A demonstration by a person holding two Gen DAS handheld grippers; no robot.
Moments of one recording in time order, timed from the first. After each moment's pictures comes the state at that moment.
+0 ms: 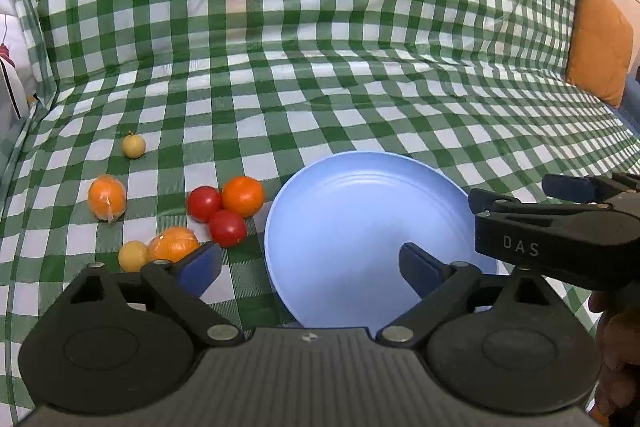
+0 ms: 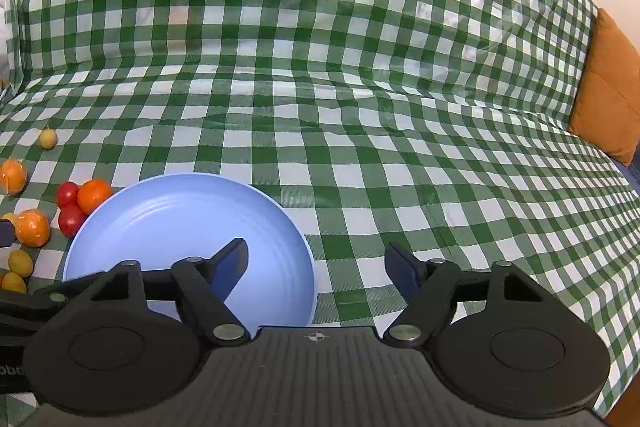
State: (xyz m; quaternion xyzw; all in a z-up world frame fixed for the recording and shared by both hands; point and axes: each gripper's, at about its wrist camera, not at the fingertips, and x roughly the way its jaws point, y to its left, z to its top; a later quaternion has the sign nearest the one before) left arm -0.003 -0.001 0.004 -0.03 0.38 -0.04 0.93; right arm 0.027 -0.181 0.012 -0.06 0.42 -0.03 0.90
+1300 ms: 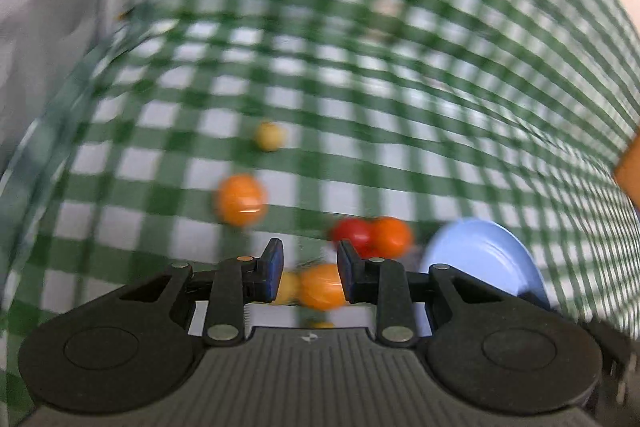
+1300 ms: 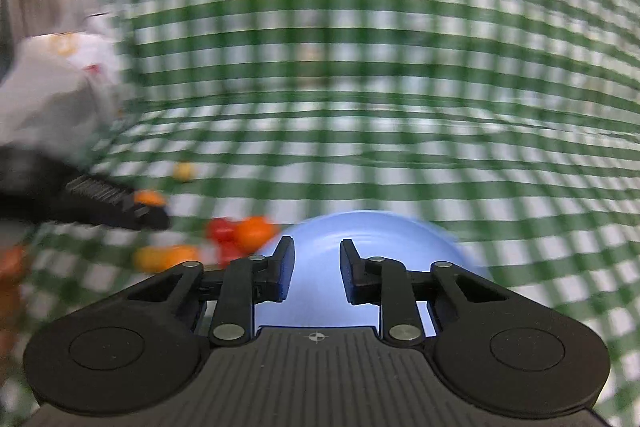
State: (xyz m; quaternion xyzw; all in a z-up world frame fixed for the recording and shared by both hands) left arm 0.035 0.147 0.007 -0.16 0.42 0.06 0.89; right arm 0.000 -0.099 0.019 0.01 0.38 0.14 0.91
